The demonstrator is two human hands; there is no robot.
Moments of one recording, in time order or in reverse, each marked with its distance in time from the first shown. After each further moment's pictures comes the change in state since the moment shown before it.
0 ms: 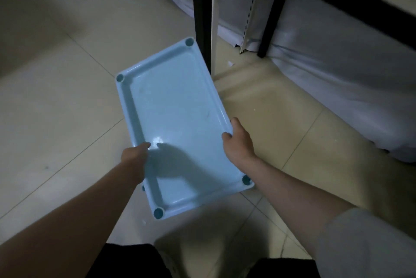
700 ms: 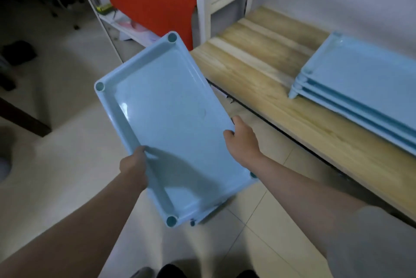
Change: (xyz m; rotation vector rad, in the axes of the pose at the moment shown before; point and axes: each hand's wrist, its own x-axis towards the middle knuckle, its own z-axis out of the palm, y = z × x) left_hand -0.264 0.192 -0.118 -0.246 0.051 0.051; right_hand -0.134 -0.246 -0.228 0.012 0.050 -0.213
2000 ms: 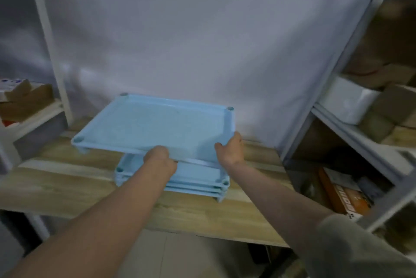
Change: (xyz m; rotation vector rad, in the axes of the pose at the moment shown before) left_hand -0.435 0.050 0.272 -0.130 -1.014 -0.108; right_hand -0.122 0.018 -0.405 0.101 0.919 0.355
